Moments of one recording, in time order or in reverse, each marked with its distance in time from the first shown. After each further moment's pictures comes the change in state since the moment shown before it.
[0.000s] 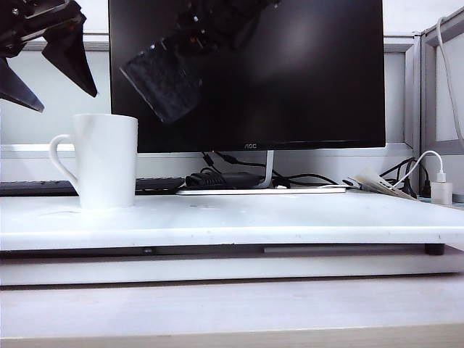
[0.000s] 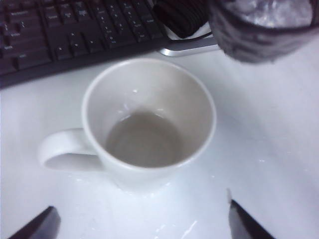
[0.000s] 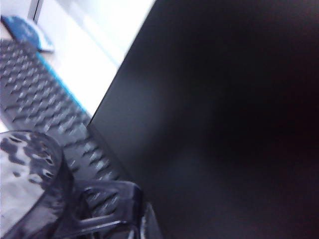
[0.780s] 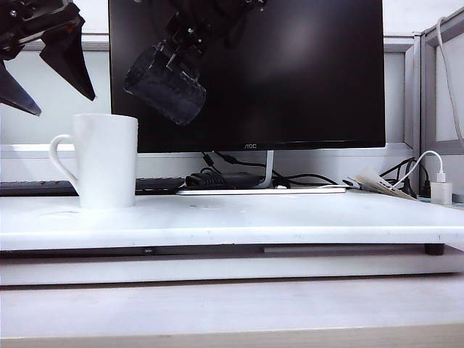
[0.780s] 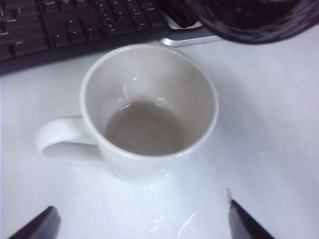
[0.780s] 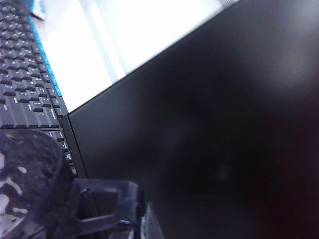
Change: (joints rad) left arm 0.000 0.000 0.000 -0.028 0.000 -0.007; right arm 0.032 0.030 0.014 0.061 0.021 -0.421
